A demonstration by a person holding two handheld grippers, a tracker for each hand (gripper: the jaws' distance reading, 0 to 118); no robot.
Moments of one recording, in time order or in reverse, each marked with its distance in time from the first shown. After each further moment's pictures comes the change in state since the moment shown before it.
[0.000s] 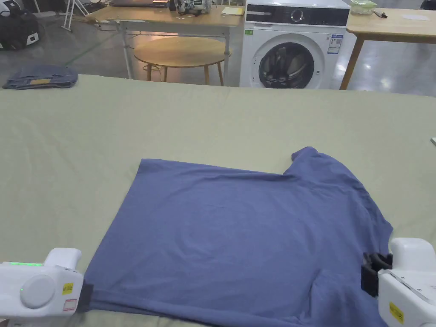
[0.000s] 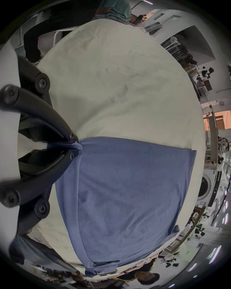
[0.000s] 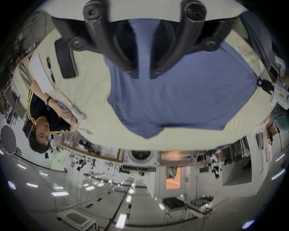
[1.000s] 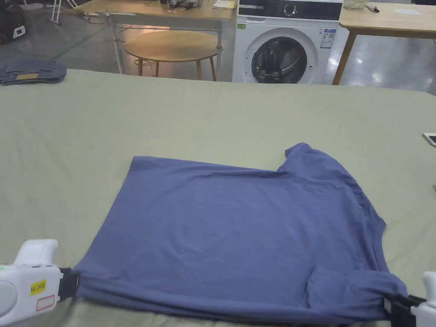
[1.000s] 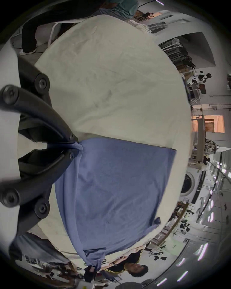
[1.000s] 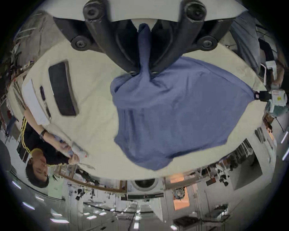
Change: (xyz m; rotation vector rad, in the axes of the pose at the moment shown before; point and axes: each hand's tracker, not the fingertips) left arm -0.011 0.008 0.030 0.157 -0.088 0.043; right arm 0.050 -0.024 0.006 -0.185 0.082 -0.126
